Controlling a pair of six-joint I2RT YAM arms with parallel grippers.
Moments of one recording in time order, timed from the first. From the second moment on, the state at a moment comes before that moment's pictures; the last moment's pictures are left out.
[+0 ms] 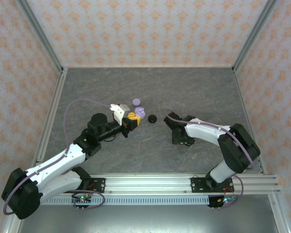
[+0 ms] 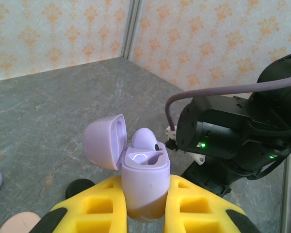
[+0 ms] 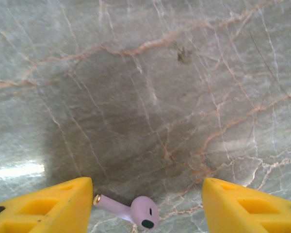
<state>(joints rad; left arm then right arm) -0.60 0.97 0.52 0.28 0.30 -0.20 0.65 1.55 0.82 -0.79 0.25 0.69</state>
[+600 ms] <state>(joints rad) -0.60 1.02 0.56 0.30 0.32 -0.20 0.61 1.42 0.70 -0.69 0.13 0.78</state>
